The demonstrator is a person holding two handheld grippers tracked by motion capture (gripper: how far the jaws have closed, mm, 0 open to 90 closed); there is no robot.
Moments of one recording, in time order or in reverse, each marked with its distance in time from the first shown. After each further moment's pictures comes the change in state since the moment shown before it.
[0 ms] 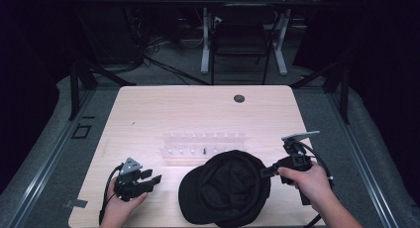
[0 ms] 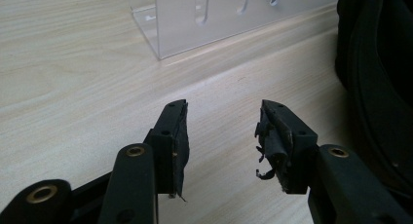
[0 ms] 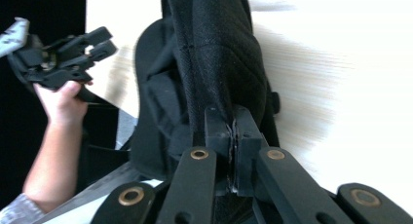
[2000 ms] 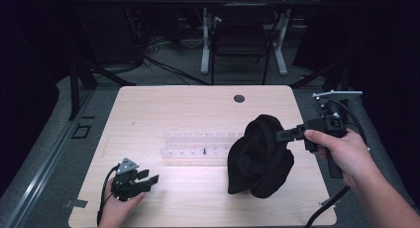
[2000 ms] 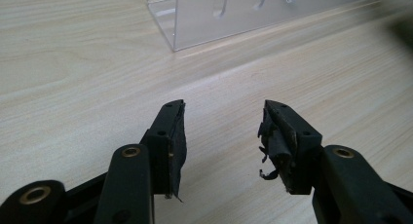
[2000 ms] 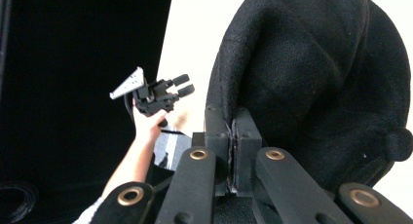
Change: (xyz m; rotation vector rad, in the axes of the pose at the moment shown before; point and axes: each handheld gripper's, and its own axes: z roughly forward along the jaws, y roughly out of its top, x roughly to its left) left arm 0.007 -0.004 -0.001 0.006 0.016 -0.040; right arm 0.071 0.019 -0.114 -0.179 0.113 -0.042
